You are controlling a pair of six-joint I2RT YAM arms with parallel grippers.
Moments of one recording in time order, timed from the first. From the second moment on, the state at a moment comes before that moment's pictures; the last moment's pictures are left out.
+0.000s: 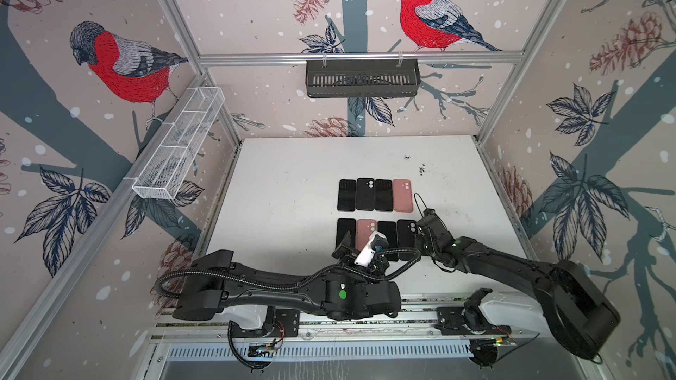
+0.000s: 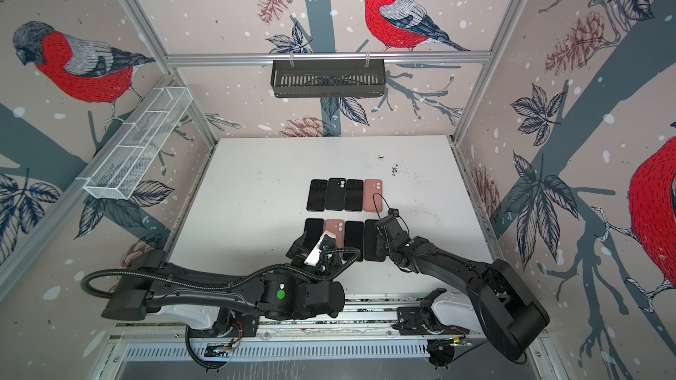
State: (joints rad) left arm -1.57 1.39 0.93 -0.57 -1.19 -0.61; right arm 0.61 1.21 0.41 -0.22 0.18 0.58
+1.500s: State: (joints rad) left arm -0.21 1.11 0.02 0.89 -0.69 -0.05; right arm 0.10 1.18 0.21 0.78 0.37 0.16
